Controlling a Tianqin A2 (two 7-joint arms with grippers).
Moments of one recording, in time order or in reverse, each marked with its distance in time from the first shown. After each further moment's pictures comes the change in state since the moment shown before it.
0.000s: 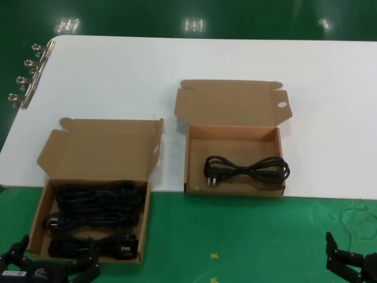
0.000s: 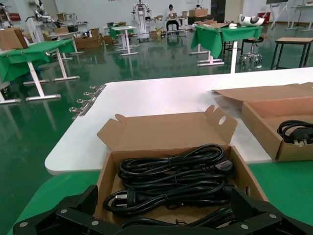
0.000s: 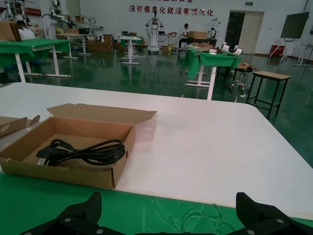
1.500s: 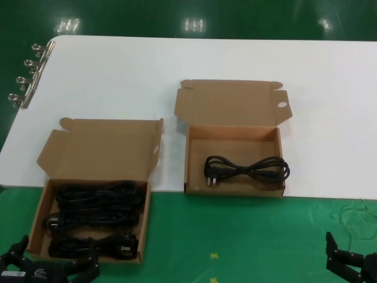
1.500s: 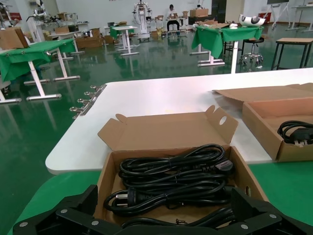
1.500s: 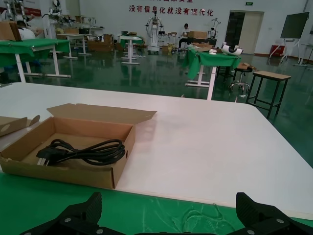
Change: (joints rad) left arm 0.003 -0.001 0.000 -0.002 0.000 -0.002 -0.006; right arm 0.000 0.000 0.000 0.000 0.000 0.000 0.000
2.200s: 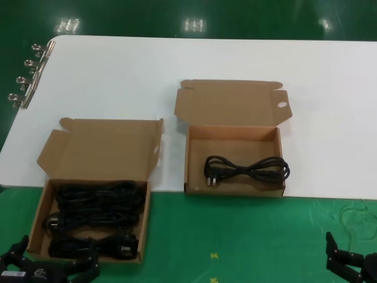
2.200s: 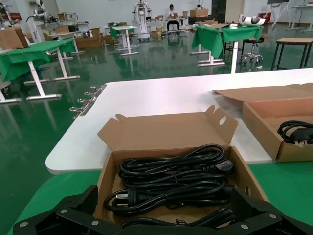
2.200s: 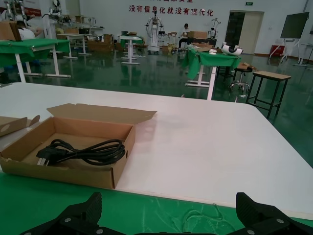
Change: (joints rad) left arm 0.000 0.000 0.000 0.000 0.000 0.000 0.000; right arm 0.000 0.000 0.000 0.000 0.000 0.000 0.000
